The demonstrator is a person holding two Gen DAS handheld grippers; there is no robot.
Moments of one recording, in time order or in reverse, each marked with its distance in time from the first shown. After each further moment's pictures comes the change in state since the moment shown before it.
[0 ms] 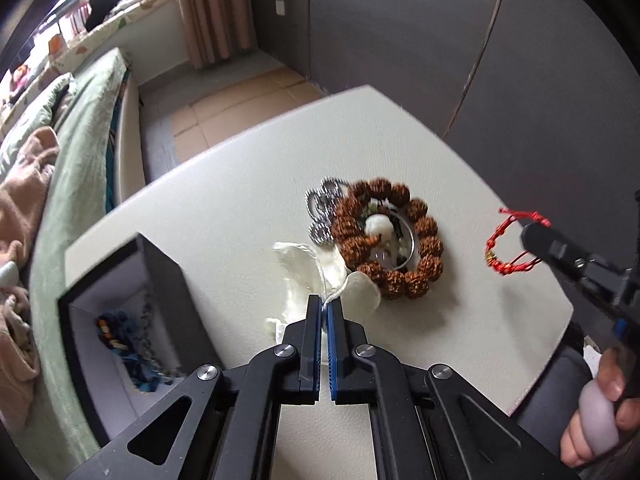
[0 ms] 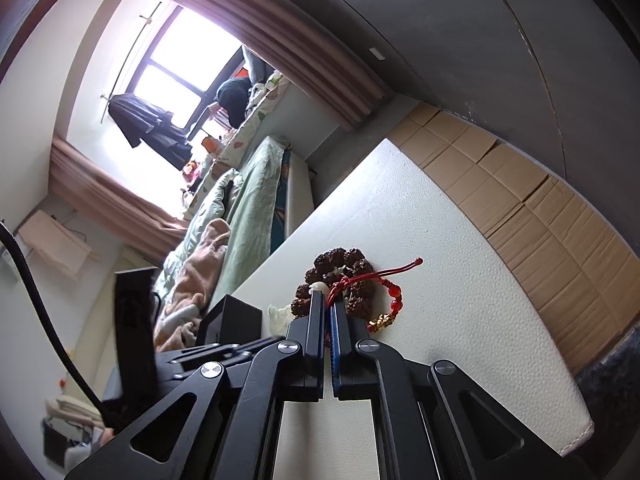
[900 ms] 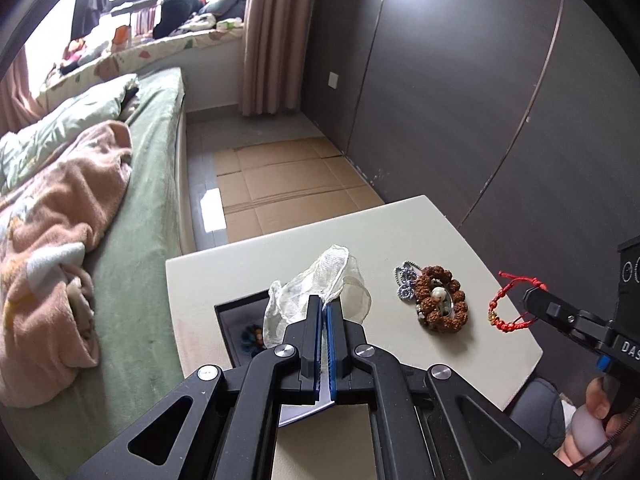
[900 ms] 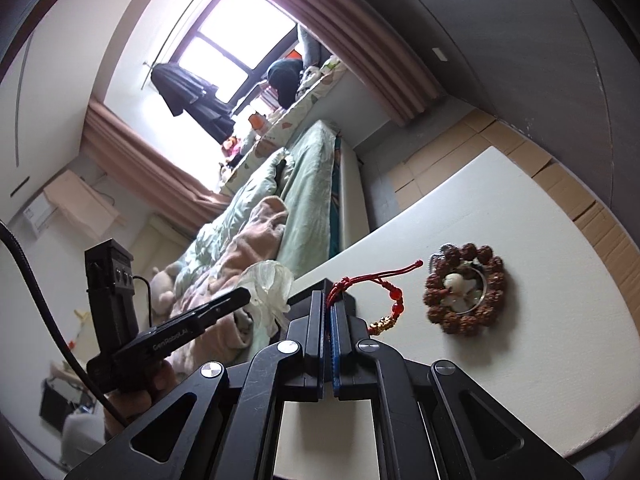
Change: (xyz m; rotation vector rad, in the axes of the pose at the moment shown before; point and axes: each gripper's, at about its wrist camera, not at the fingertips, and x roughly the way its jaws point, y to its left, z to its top) left arm -0.095 0.109 -0.021 -0.196 -0.238 -0.044; right arm 0.012 0.111 -0.010 -0.134 0.053 0.091
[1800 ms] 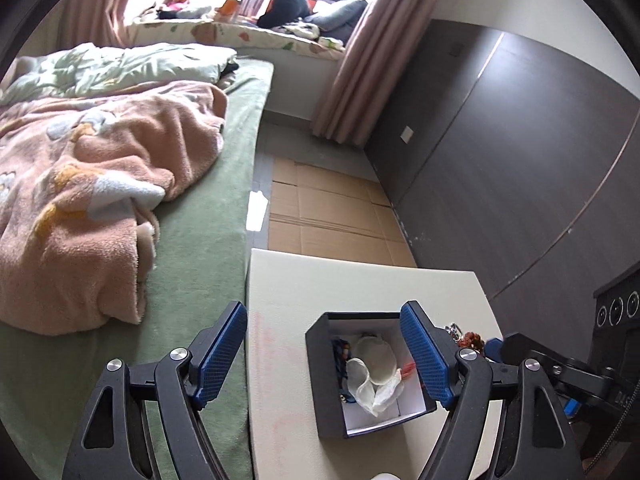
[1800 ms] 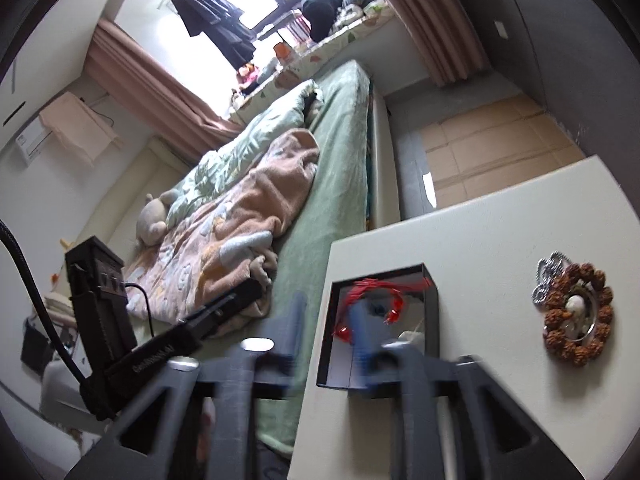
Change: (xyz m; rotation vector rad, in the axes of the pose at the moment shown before) left arm -0.032 0.102 -0.023 -0.357 -0.153 0.047; right arm 0.106 0.090 0.008 -0.141 0.240 -0.026
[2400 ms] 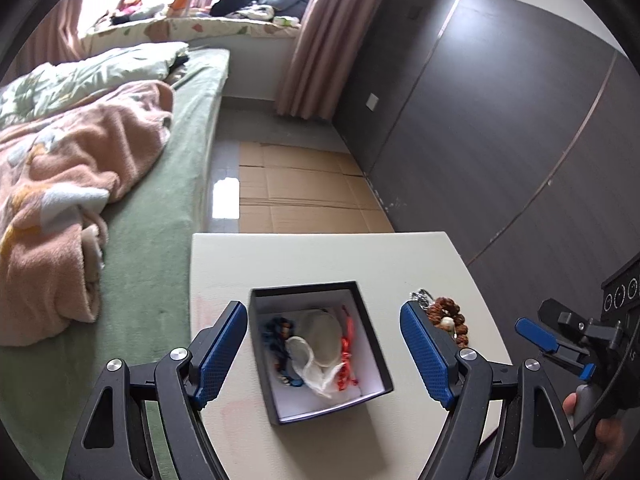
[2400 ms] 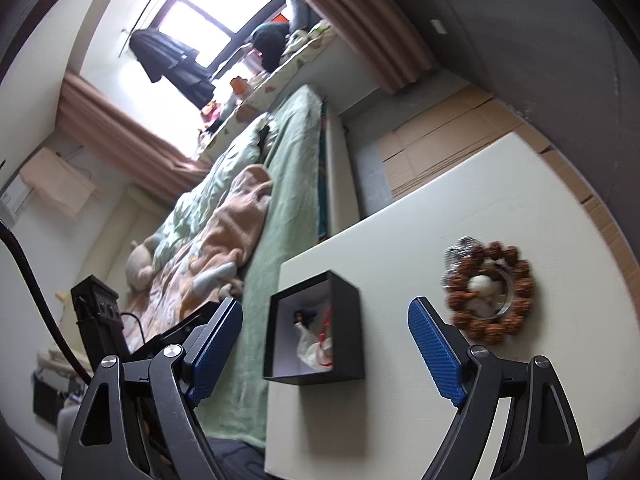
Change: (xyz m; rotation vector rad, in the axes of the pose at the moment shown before) left arm 0.015 -0.066 -0.012 0.151 0.095 -0.058; right arm -0.072 -0.069 -0.013 0.157 -0.110 -0.064
